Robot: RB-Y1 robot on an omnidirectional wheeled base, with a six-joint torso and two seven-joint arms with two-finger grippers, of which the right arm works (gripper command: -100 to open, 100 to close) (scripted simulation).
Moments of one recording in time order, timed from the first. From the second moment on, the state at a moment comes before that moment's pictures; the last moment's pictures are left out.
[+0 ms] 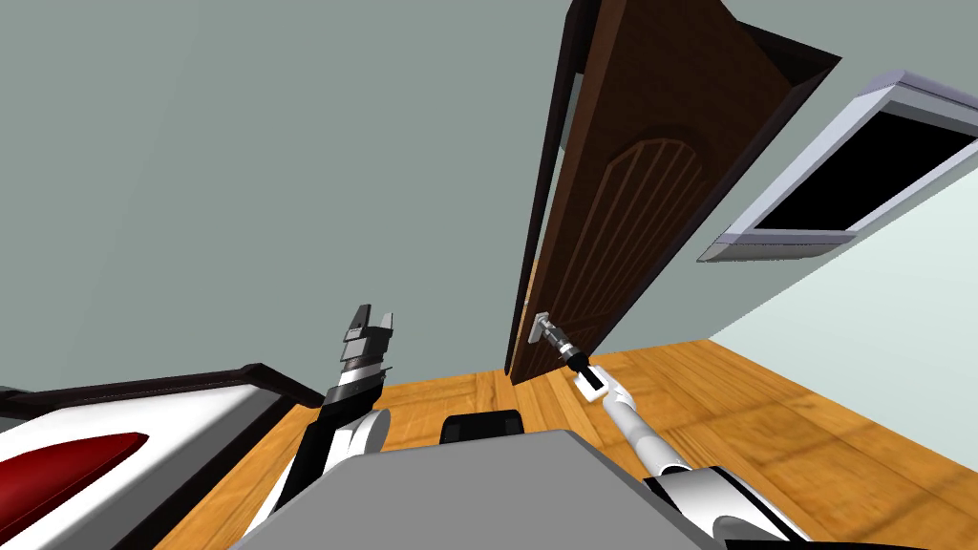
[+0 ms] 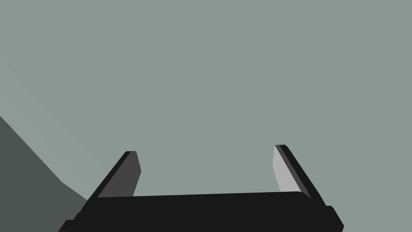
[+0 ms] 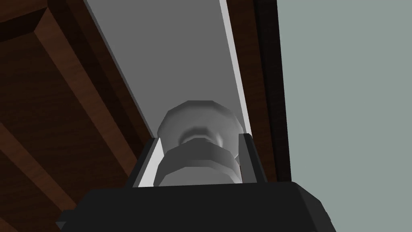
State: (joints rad) arm -0.04 -0.53 0.03 -0.96 0.22 -0.70 0.67
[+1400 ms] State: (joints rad) arm -0.06 -0.50 0.05 -0.95 0.13 -0.66 0.36
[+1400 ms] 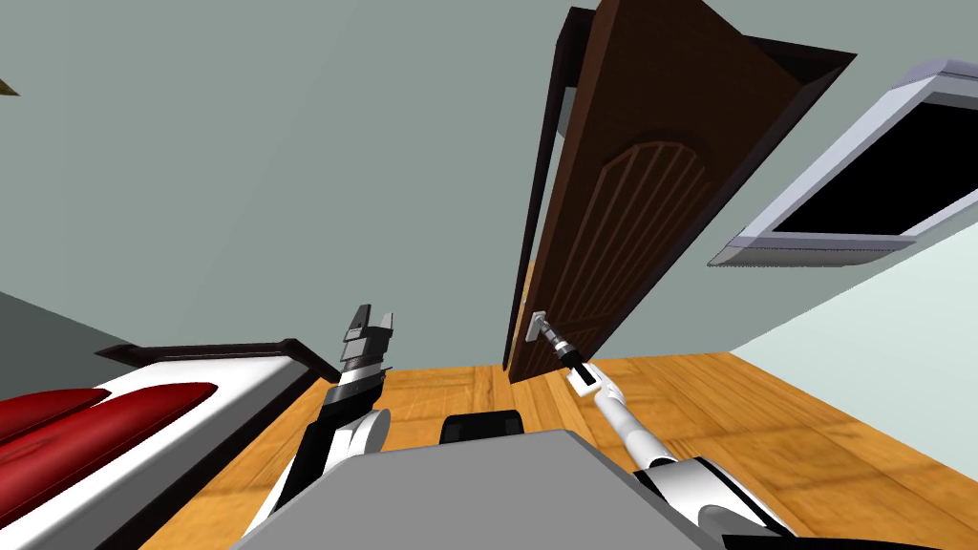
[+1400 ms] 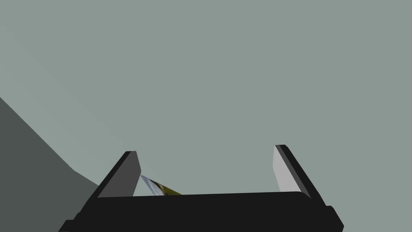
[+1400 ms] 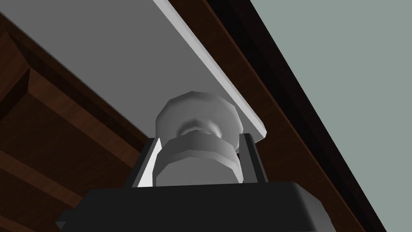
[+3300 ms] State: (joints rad) arm -0.11 -0.47 0.06 -0.95 0.02 -0.61 -0.11
